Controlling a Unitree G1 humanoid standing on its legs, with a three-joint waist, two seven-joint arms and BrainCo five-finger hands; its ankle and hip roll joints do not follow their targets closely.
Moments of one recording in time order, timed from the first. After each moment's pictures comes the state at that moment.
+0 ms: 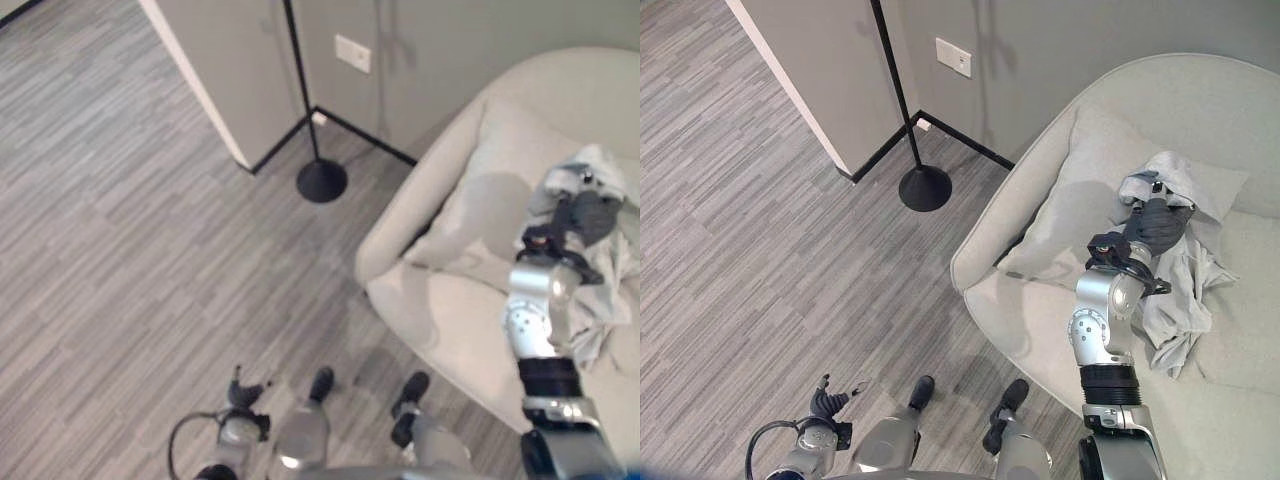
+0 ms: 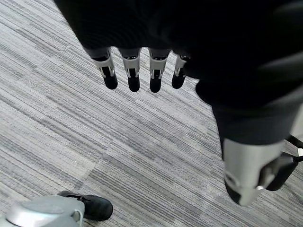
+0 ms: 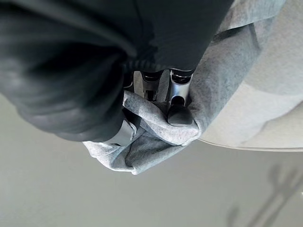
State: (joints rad) left arm -0.02 0.20 -0.19 0.94 -0.12 -0.11 0.41; right arm -0.41 -0.30 -0.09 0.02 0.76 -0.41 -0.53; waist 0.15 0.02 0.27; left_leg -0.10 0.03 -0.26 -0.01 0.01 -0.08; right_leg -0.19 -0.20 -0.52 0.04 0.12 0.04
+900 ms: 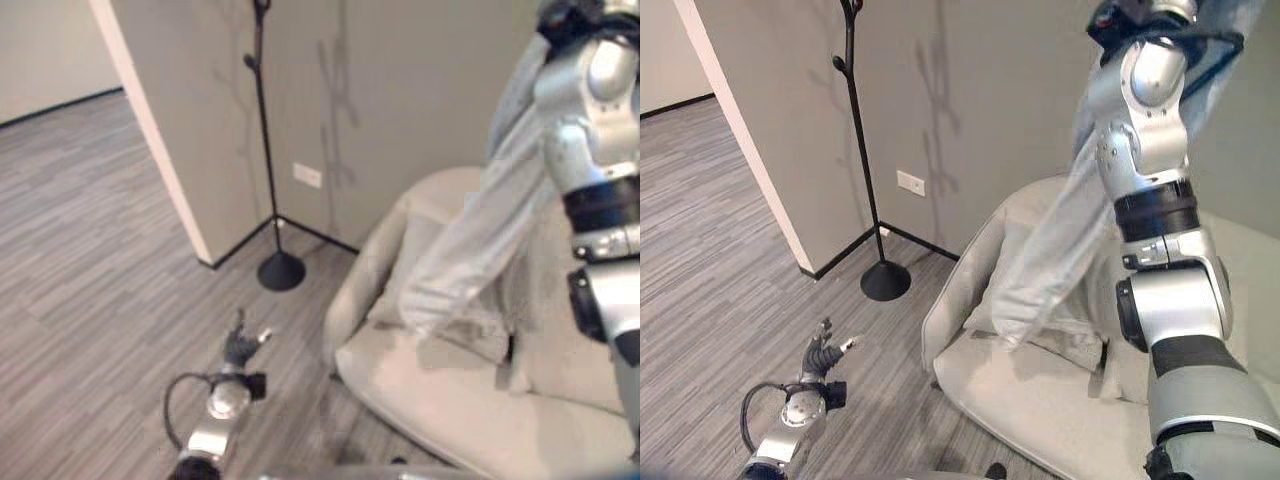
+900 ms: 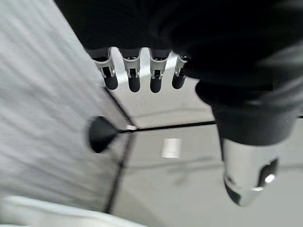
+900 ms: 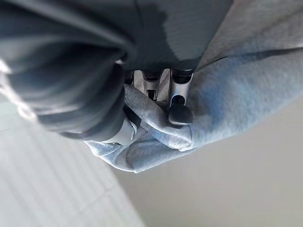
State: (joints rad) left arm 0.05 0.30 -0.20 0.43 -0.21 -0.14 0.38; right arm -1.28 -0.59 0.24 0.44 0.69 -0.28 -0.63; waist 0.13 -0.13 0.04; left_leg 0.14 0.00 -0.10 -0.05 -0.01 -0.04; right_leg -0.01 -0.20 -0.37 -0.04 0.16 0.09
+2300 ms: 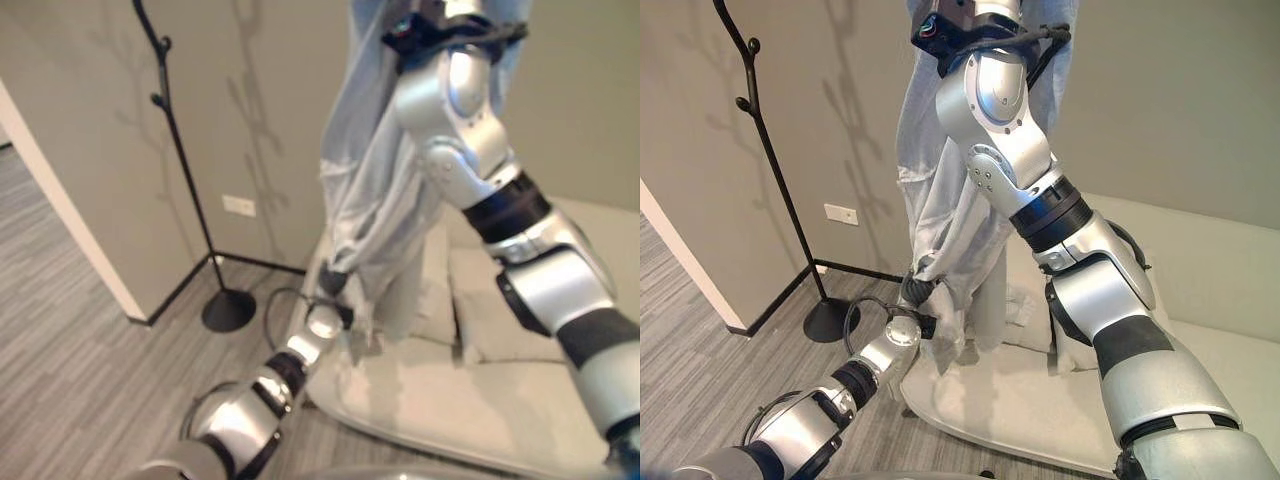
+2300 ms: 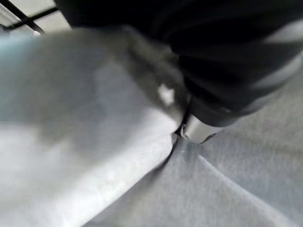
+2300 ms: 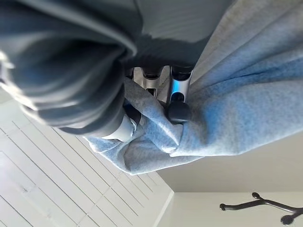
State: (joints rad) left arm -0.56 0.06 -0.56 0.90 -0.30 -0.11 0.60; right arm -1.37 -0.32 0.50 0.32 0.83 -0.40 -0.75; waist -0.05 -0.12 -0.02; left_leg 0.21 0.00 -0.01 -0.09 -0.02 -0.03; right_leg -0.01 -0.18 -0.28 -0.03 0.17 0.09
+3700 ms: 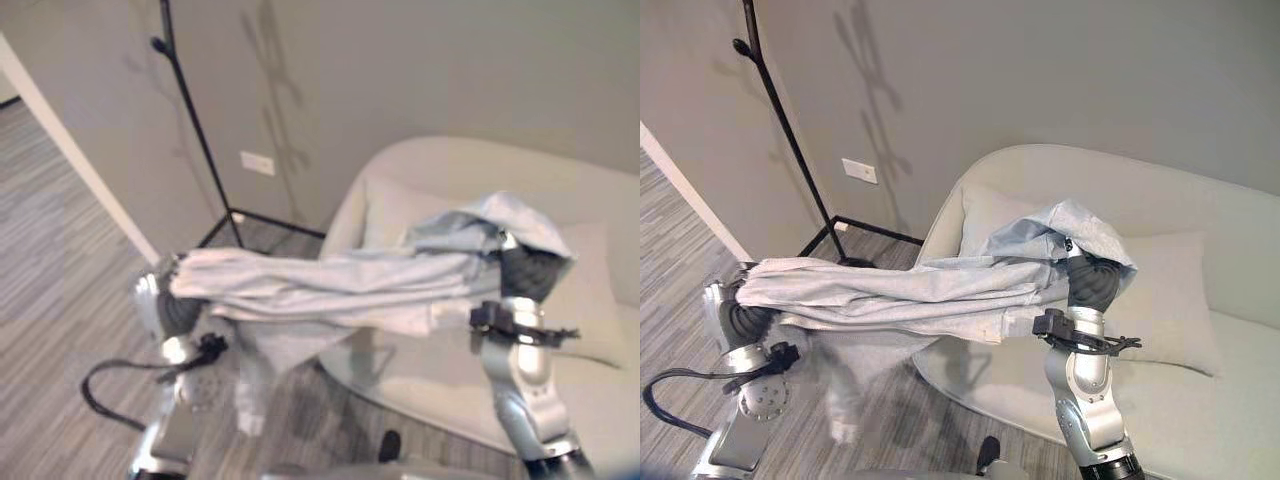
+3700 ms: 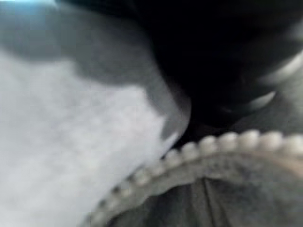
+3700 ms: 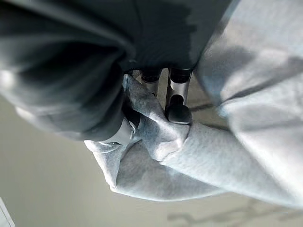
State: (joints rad) left arm 0.16 0.36 -0.03 -0.02 0.39 -0.23 0.82; right arm 0.04 -0.35 0.18 -0.30 0.41 -0.38 -0.43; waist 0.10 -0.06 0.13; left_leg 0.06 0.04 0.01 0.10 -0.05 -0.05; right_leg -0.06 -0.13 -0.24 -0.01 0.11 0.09
